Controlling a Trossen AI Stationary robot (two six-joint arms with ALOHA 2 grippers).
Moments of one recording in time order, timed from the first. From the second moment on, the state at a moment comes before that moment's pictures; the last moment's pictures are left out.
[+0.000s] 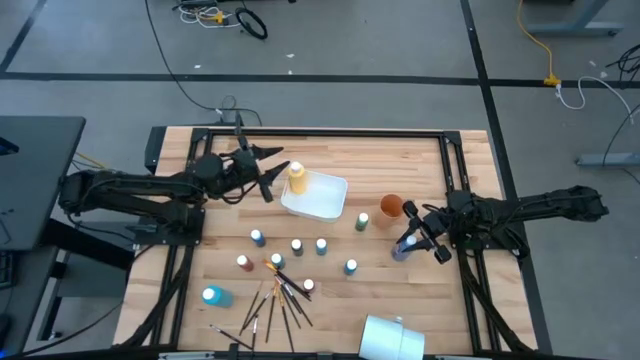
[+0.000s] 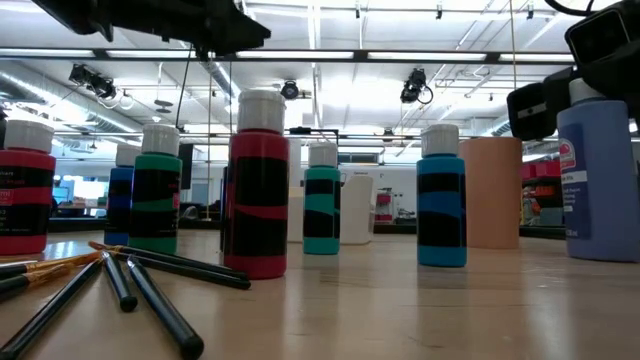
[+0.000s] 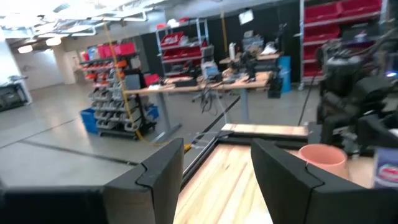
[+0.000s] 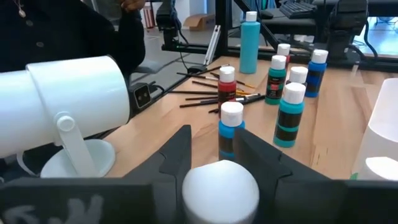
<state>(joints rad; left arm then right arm) 0.15 0.96 0.55 0.51 -0.32 0.16 0.00 0.51 0.02 0.37 -0.51 -0.01</state>
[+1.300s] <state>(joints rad) 0.15 0.71 0.55 0.25 -0.29 0.20 -0.01 1.24 0.65 0.95 0.22 -0.17</state>
